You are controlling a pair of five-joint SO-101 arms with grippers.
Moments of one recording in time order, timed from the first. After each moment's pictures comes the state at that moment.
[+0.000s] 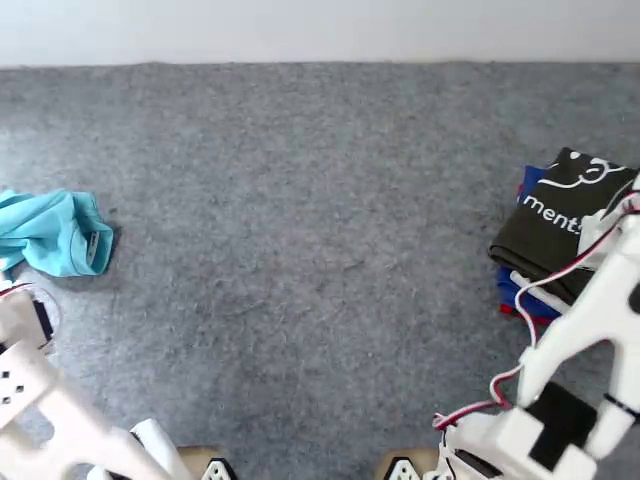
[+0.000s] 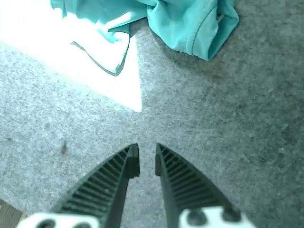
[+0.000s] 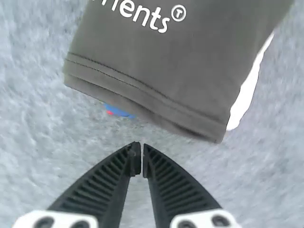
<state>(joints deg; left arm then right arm) -48.0 -43.0 24.7 94.1 -16.2 32.7 -5.9 -14.0 100.7 18.3</state>
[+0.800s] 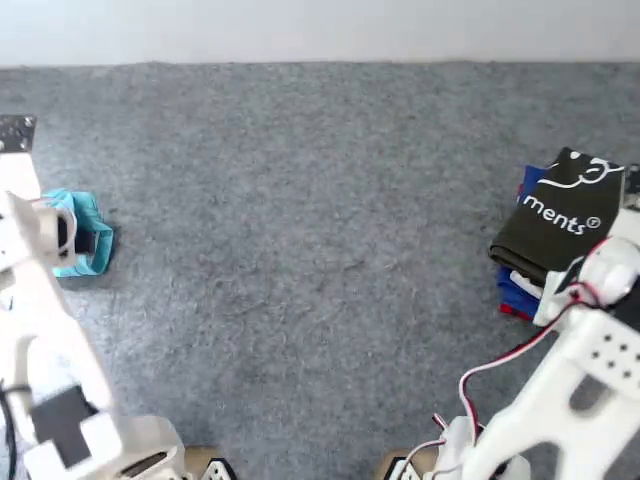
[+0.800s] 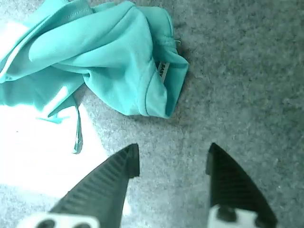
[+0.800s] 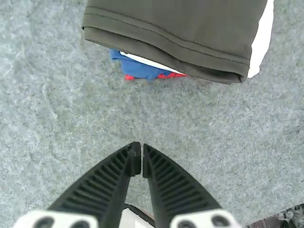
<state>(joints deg) -34.9 -2.8 2.9 83.4 -19.3 32.1 -38.0 13.9 100.7 14.3</state>
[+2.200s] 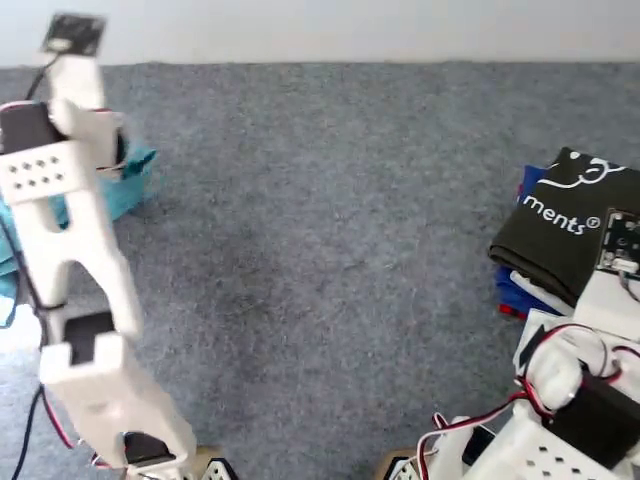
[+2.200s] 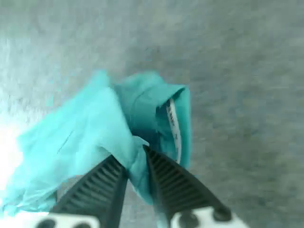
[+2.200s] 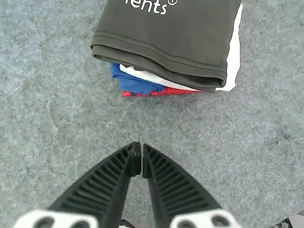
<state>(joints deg) -13.6 15.6 -42.2 99.6 -11.1 32.0 -60.8 22.2 100.7 14.3</state>
